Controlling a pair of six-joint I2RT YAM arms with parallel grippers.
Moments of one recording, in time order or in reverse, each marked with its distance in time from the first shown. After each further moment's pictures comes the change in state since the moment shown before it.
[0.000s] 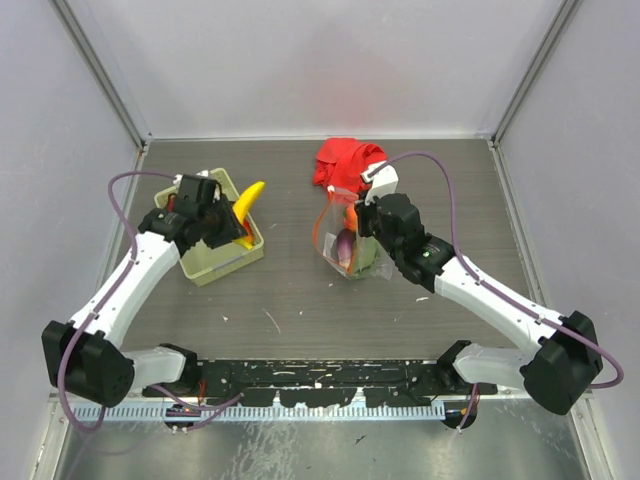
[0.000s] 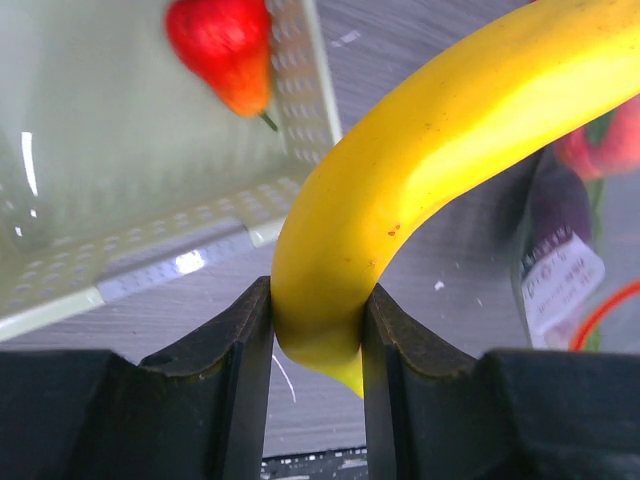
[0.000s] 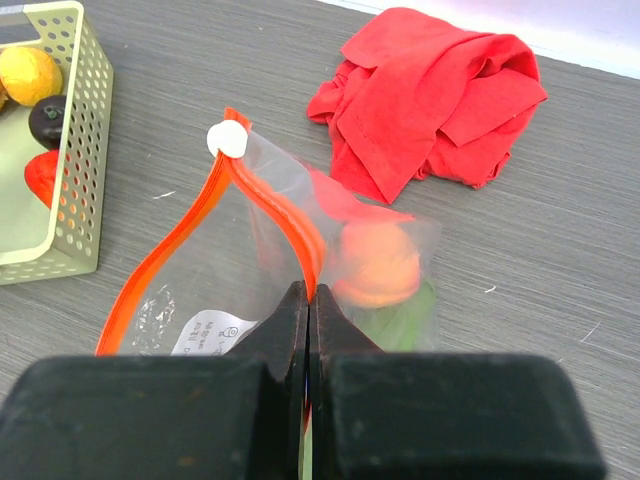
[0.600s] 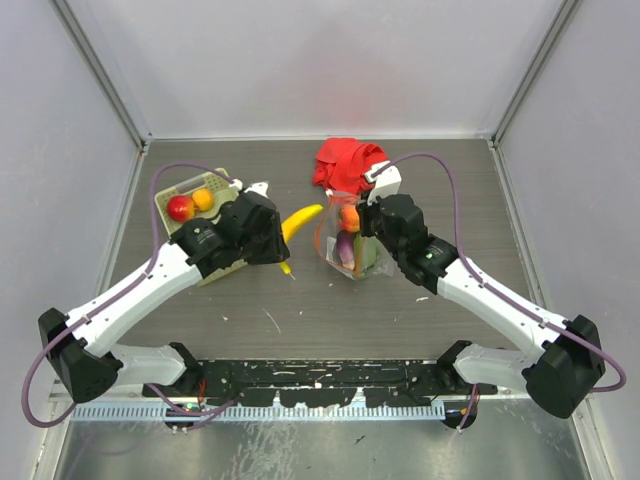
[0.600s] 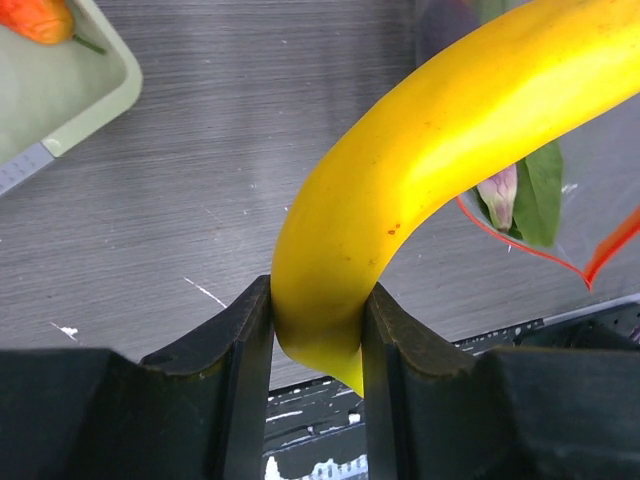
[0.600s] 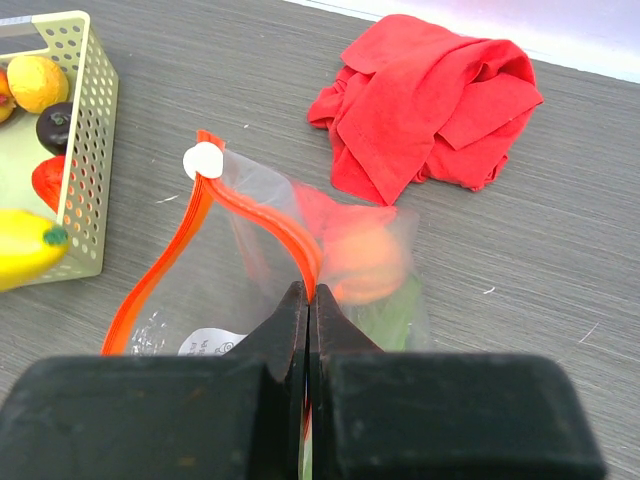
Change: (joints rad) left arm -0.477 -0.018 0.109 -0.101 -0.165 -0.068; right arm 0.000 -0.027 -0.006 -0.002 -0.005 0.006
